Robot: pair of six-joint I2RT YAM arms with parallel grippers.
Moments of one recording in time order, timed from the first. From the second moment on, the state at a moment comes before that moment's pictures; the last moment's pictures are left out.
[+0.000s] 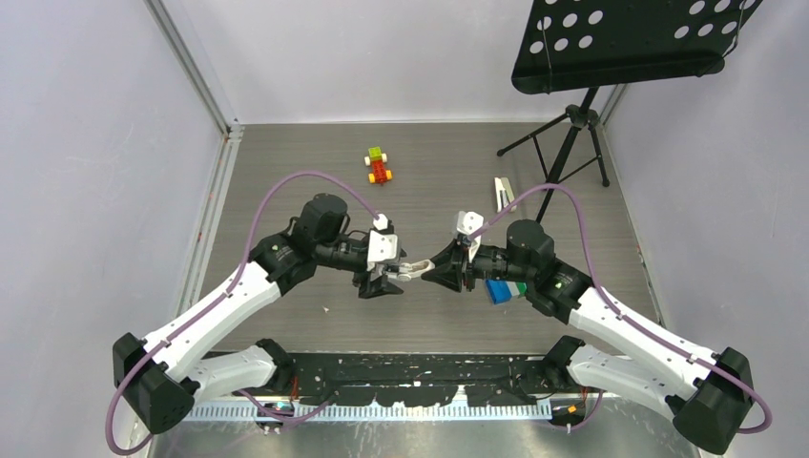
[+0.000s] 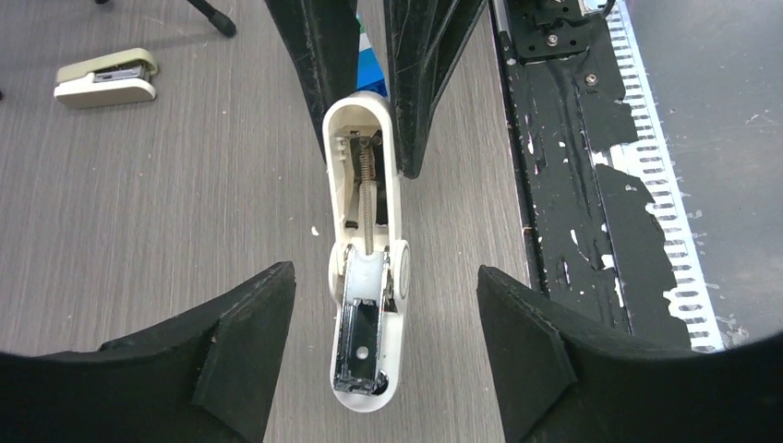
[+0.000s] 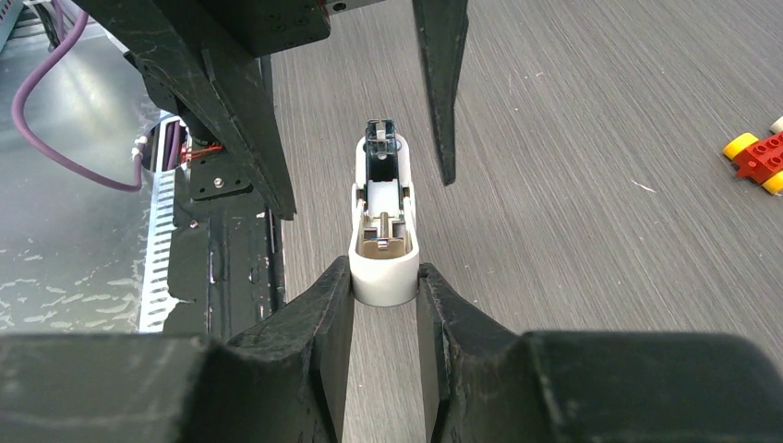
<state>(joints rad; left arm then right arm) -0.70 1.06 0.95 -0.48 0.79 0.59 0.76 0.89 0.65 0.04 -0.59 -0.05</state>
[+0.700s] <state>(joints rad) -0.74 1.10 0.95 -0.48 0.72 0.57 0.76 0.90 0.65 0.04 -0.60 -0.05</state>
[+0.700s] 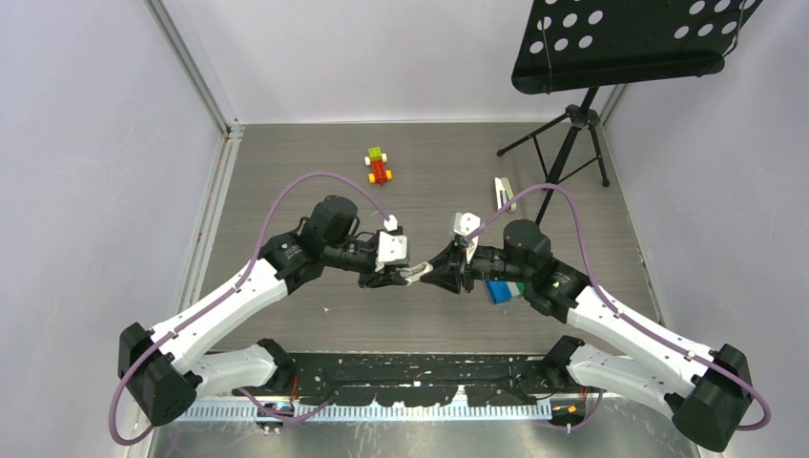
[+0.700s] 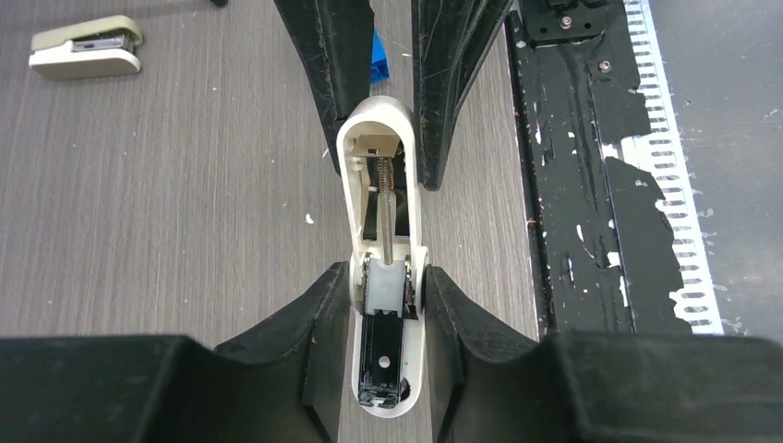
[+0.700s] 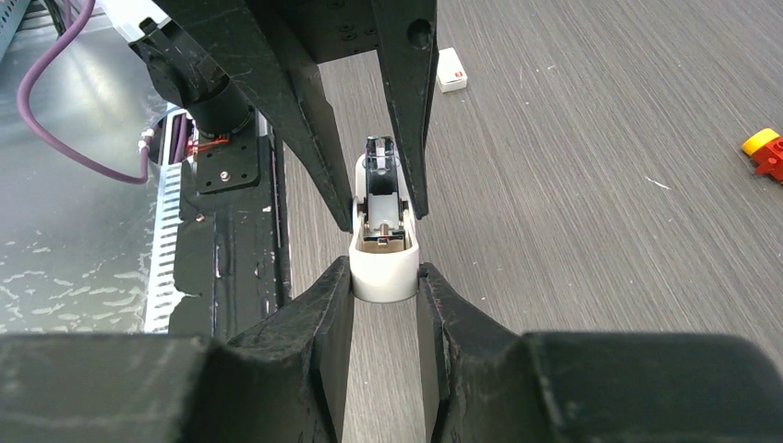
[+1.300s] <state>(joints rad) -0.76 1.10 0.92 -0.41 0.54 0.43 0.76 0.89 0.64 0.07 -0.47 -0.03</state>
